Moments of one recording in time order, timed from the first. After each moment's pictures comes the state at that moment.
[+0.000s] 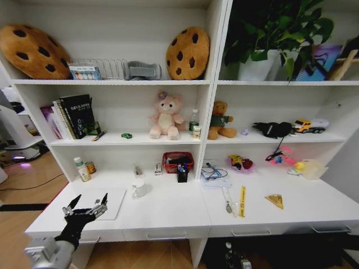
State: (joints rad) left arm 1.95 -1.19 -0.92 -2.50 -0.52 0.24 -0.17; right arm -1.08 1.29 0.50 0.48 0.14 0.42 -0.17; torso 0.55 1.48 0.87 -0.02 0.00
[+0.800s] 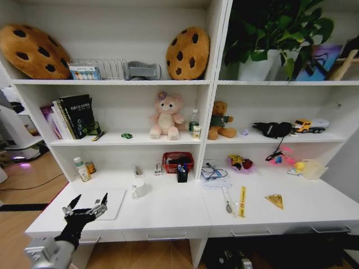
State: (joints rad) left arm 1.95 -1.19 -0.92 -2.50 -0.52 0.24 -0.16; right arm -1.31 1.27 0.52 0.75 0.10 0.49 0.02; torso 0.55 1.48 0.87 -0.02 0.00
